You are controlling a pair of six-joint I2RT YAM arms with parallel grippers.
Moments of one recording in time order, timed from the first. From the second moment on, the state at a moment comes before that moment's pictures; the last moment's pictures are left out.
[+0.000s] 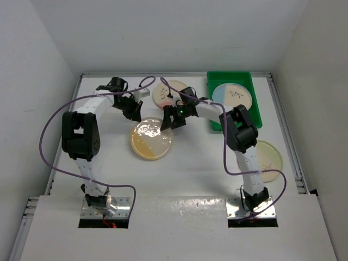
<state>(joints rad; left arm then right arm) -0.09 1.91 1.51 -0.78 0.60 0.62 0.51 2.28 1.61 -0.34 -0.62 0.26</state>
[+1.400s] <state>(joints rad) -0.17 2.28 1.98 -0.60 0.30 0.08 -0.28 1.76 0.92 0.26 -0.38 0.93</state>
